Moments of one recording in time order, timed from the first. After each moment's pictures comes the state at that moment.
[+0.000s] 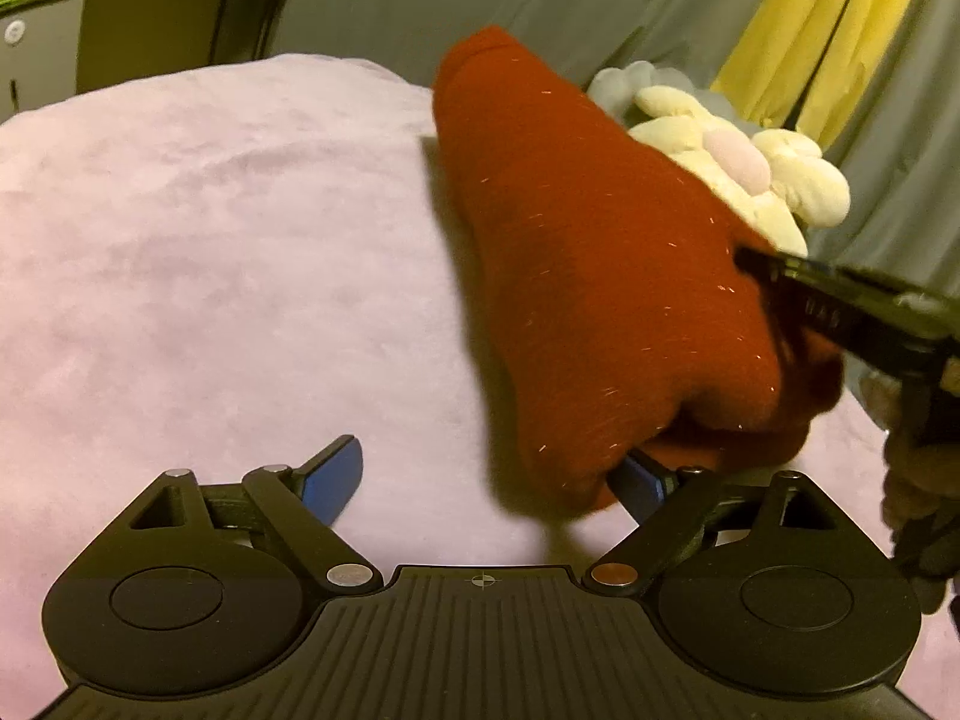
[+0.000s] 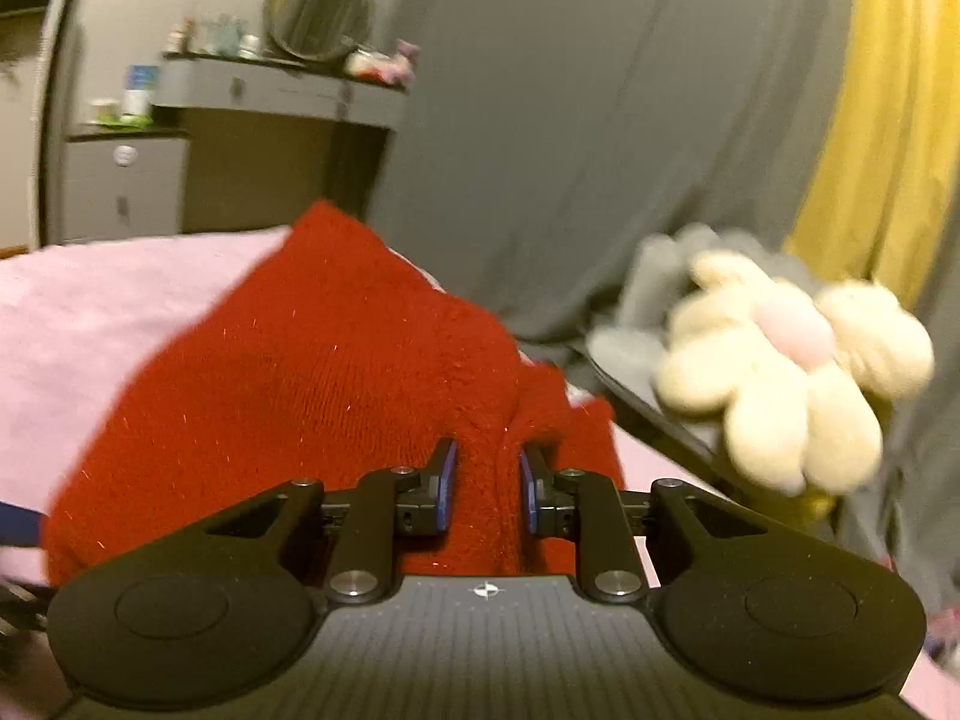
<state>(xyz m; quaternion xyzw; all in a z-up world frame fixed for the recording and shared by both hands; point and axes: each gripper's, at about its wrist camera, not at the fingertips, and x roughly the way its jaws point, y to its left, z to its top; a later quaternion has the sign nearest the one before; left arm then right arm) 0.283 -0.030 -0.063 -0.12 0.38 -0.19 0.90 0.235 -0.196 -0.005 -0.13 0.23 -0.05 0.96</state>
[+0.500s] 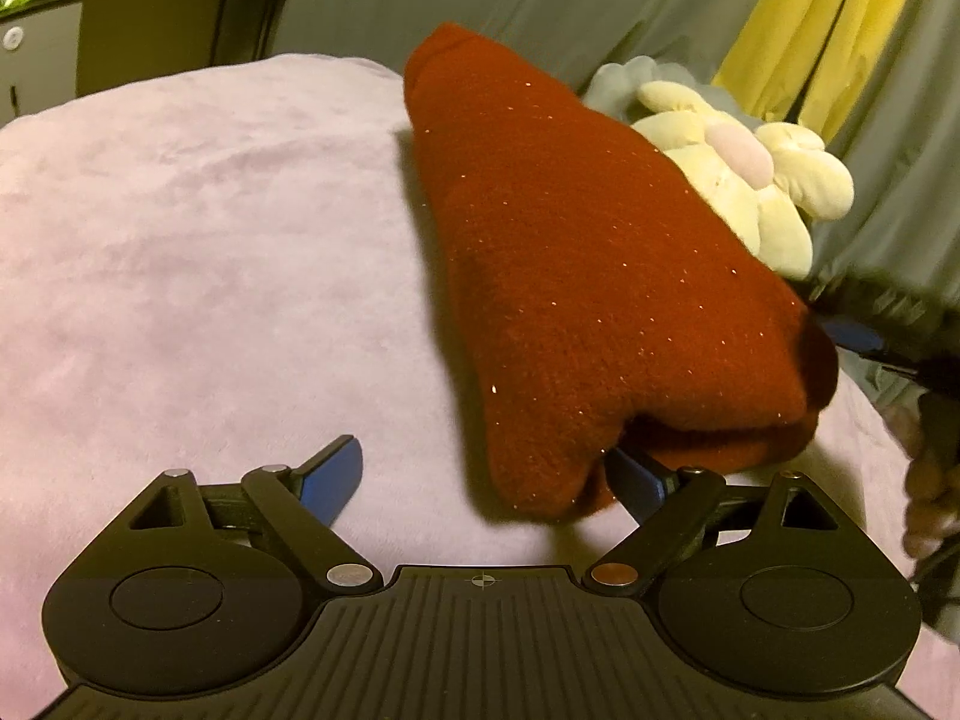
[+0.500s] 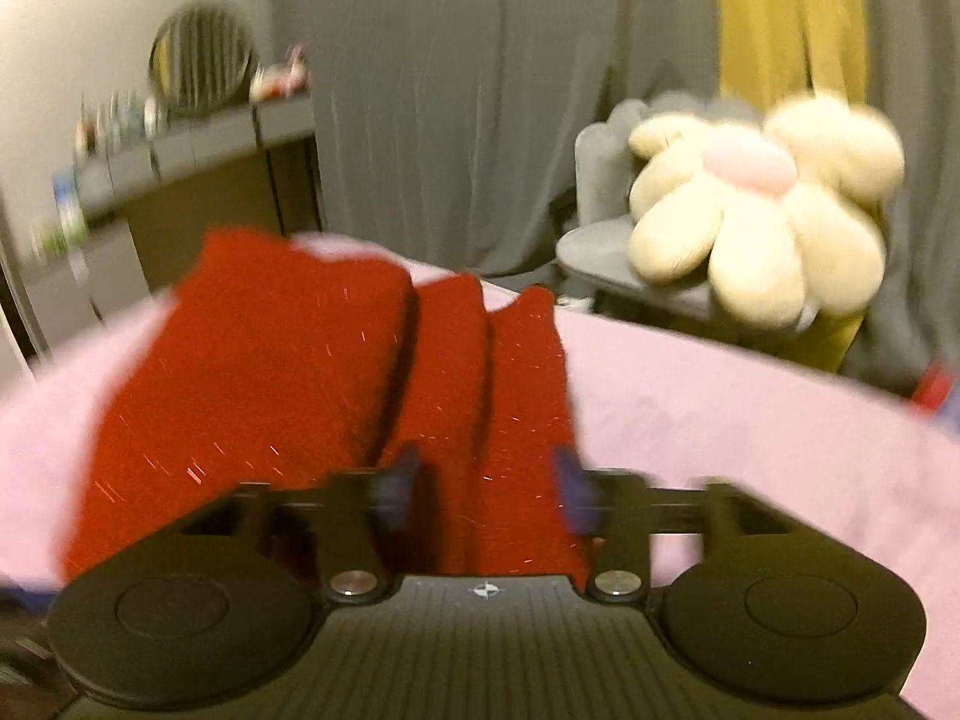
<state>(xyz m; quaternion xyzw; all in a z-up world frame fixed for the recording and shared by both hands) 0.285 -0.036 -0.063 -0.11 0.38 -0.19 0.90 0.222 -0.262 -0.009 0.10 0.26 -0.04 0.96</state>
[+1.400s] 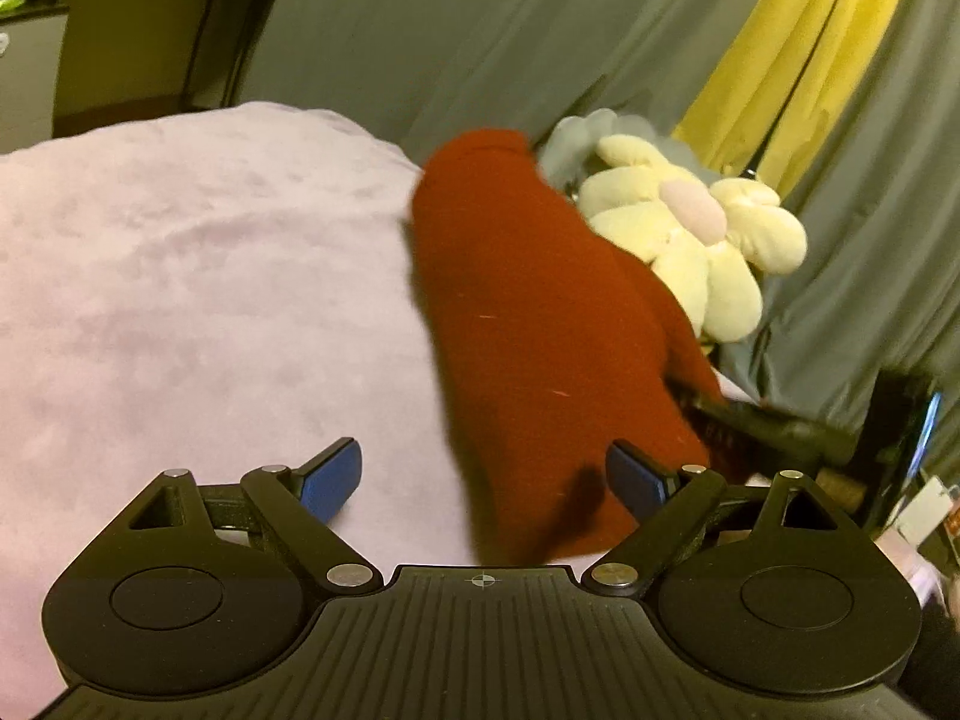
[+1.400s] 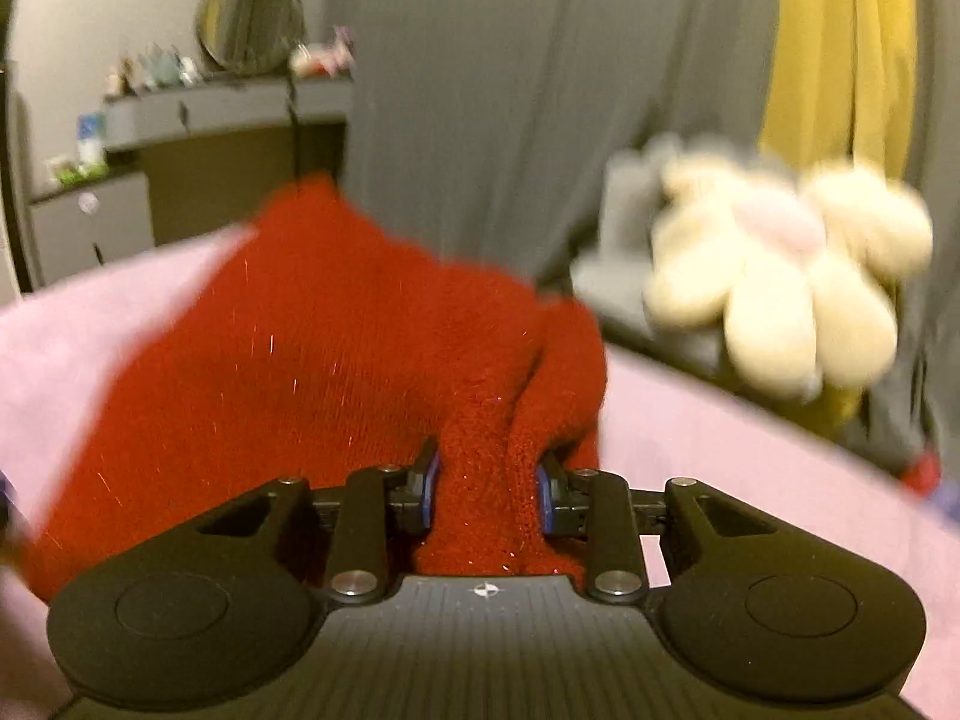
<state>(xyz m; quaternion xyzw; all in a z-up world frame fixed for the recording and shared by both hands) 0.285 -0.034 -0.024 -0.16 0.34 -0.21 0.90 0.250 -0.255 -0.044 -0.02 0.27 -0.05 0.96</state>
